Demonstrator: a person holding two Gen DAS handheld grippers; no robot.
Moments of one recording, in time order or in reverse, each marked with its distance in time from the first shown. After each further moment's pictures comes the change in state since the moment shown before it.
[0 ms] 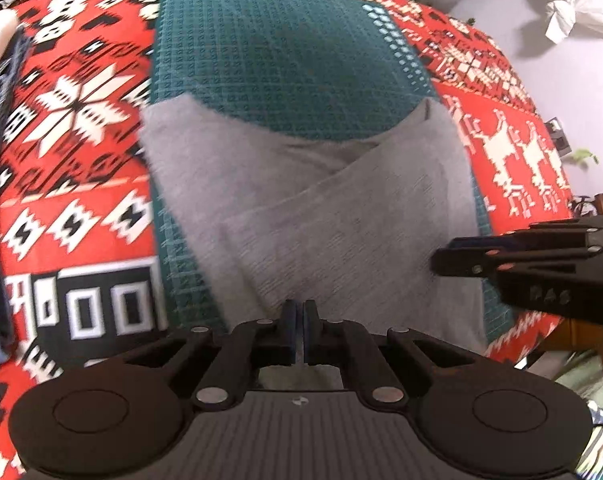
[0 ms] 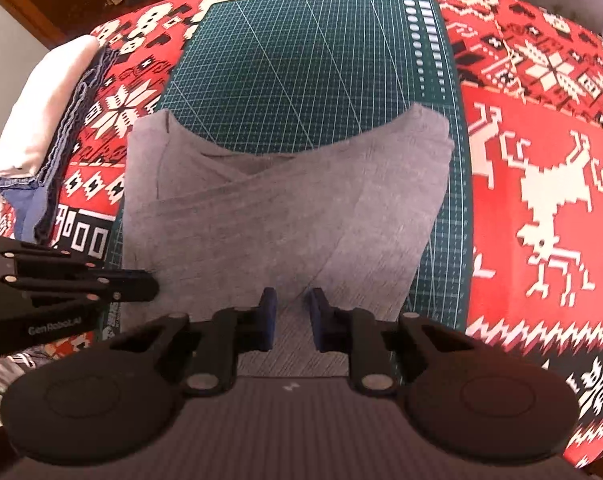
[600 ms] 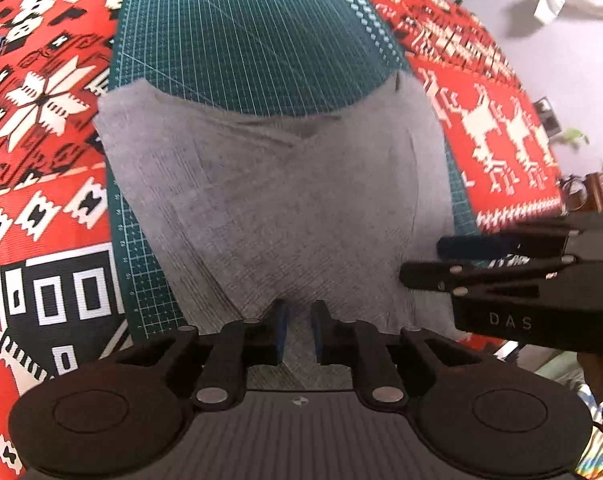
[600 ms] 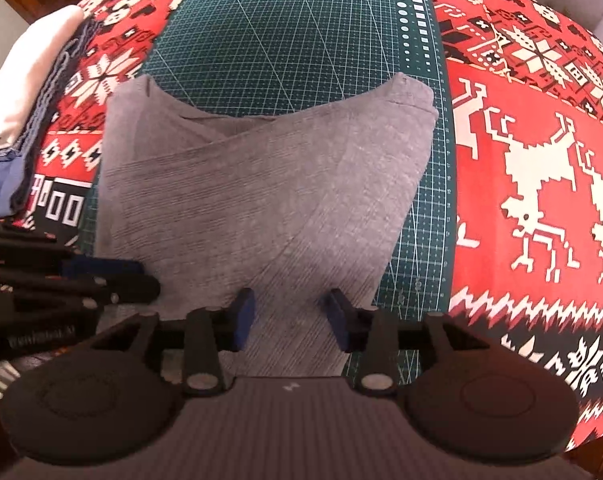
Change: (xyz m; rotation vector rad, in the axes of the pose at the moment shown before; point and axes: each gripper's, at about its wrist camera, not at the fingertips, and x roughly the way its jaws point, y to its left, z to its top) left arm 0.008 -0.036 -0.003 0.039 0.043 -0.036; right arm 0.009 -0.001 -0.016 -0.034 0.060 -0.078
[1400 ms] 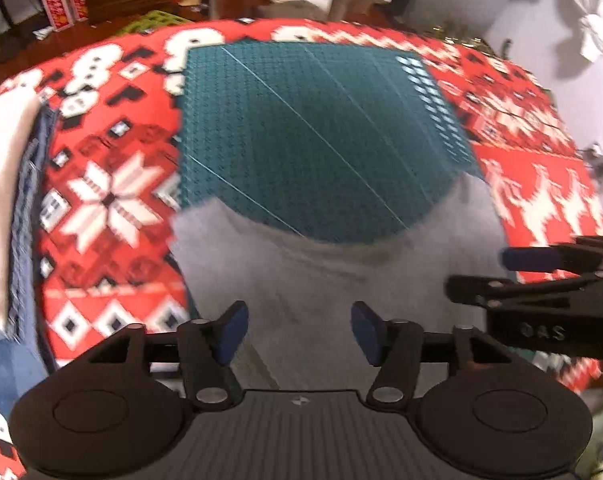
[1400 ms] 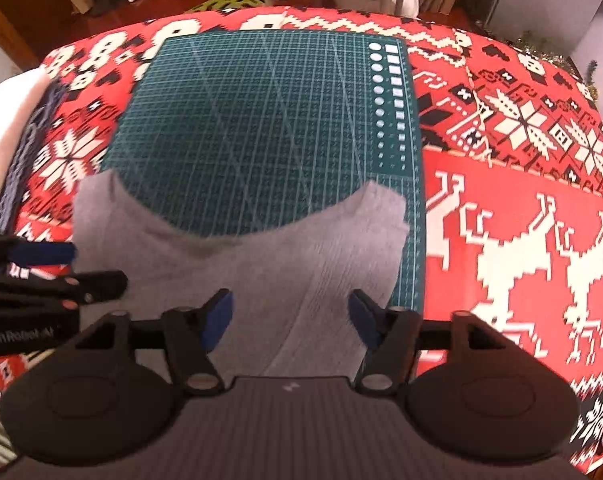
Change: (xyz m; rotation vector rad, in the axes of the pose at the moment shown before) left arm -0.025 0.017 0.073 -0.052 -0.123 0.212; right arm -0.002 -0.015 0.071 0.026 -0.087 -0.063
